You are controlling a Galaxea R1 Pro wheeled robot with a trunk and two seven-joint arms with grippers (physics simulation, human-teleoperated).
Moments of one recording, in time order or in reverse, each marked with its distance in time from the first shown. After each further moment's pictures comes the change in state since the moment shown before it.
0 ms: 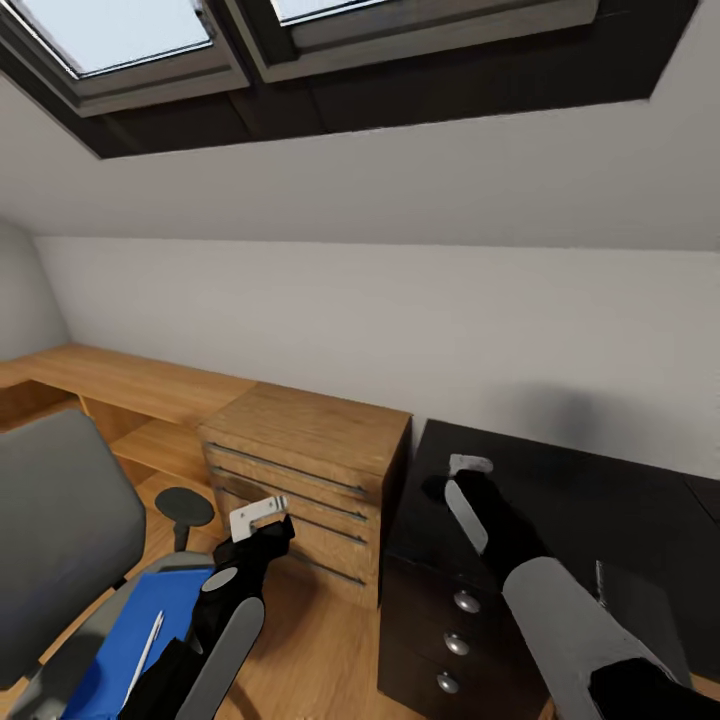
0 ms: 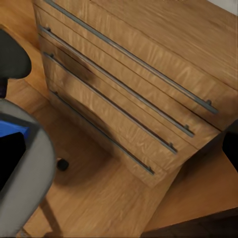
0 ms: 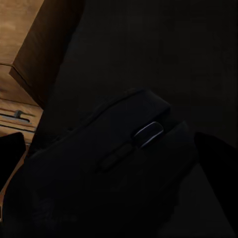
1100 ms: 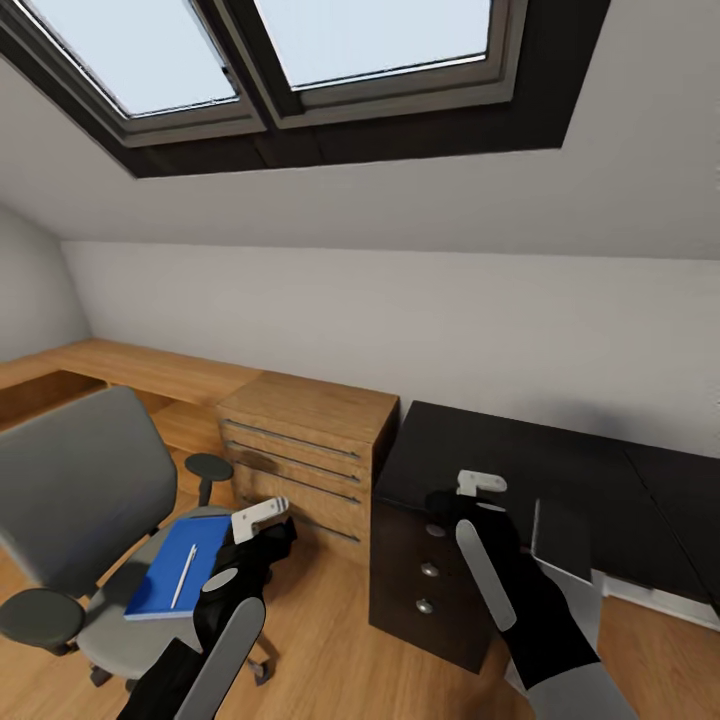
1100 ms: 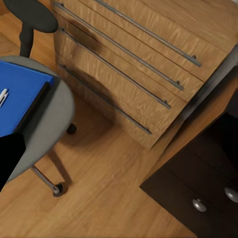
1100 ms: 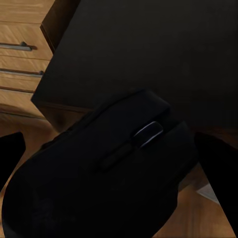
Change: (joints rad) left arm 0.000 0.000 -0.002 0.006 0.025 0.002 -0.005; right arm 0.303 0.000 0.004 -0.540 -0.010 0.088 -0.079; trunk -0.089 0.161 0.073
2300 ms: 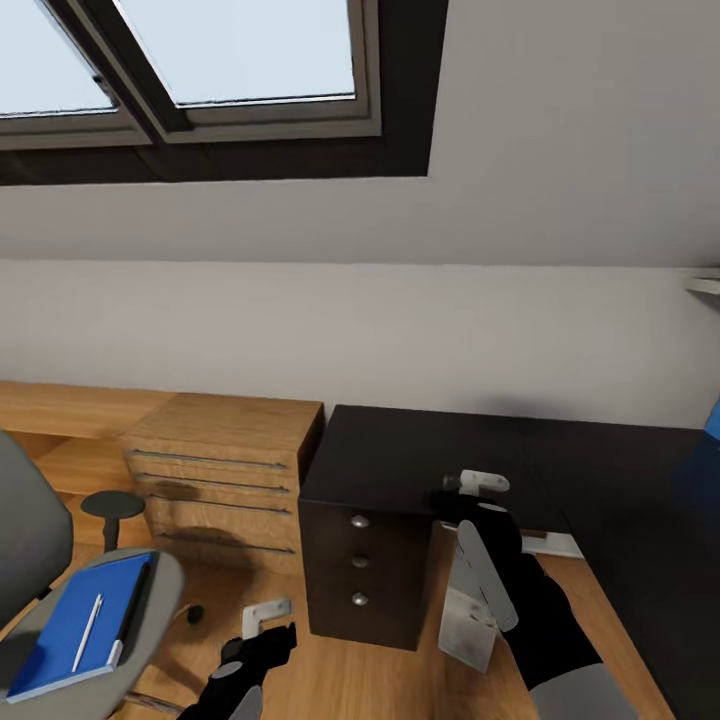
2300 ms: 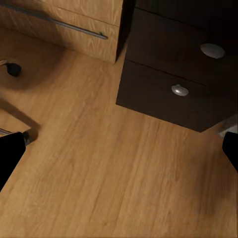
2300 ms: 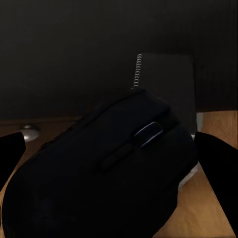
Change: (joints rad) left arm 0.005 0.042 -0.085 0.657 -0.012 -0.279 -0.361; right arm 0.002 -0.006 0.001 -0.004 0.010 0.001 -0.006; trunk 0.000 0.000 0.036
